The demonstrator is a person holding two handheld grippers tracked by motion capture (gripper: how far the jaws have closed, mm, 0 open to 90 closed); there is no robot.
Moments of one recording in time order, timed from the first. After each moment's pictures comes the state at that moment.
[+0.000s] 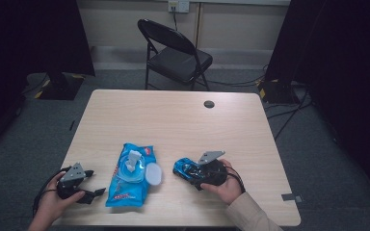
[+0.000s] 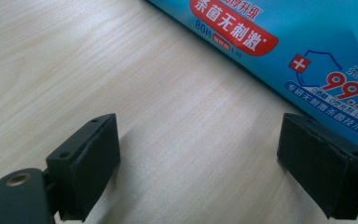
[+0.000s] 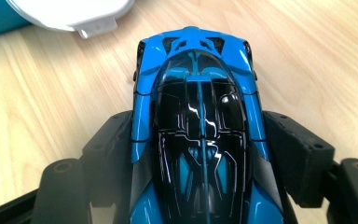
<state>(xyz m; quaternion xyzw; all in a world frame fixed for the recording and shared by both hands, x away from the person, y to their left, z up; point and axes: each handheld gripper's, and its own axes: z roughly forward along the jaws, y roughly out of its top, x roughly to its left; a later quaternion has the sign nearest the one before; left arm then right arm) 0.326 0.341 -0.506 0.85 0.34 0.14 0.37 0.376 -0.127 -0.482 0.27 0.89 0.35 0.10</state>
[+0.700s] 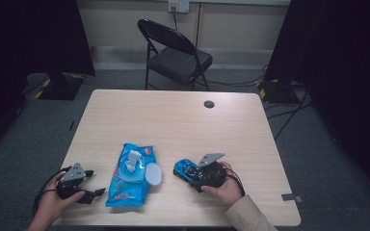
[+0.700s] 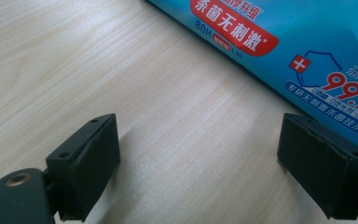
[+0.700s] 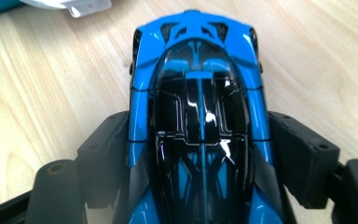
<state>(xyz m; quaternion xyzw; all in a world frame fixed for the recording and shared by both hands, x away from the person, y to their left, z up) 0.326 0.341 -0.506 0.85 0.34 0.14 0.37 0.378 -0.128 -0.495 0.27 0.90 0.34 0.09</state>
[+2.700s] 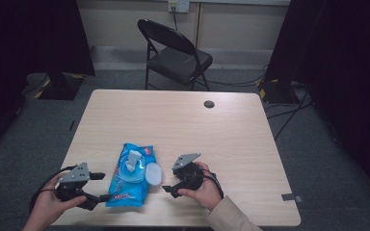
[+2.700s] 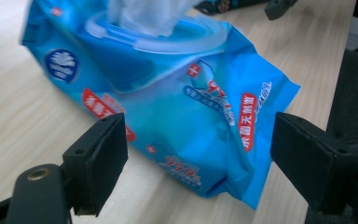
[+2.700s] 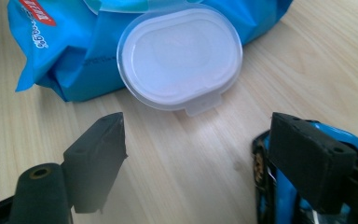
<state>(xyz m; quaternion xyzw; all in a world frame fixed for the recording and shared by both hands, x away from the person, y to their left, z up) 0.305 0.297 -0.450 0.88 0.25 0.08 0.40 0.361 -0.054 -0.470 0.23 0.89 0.38 0.05</state>
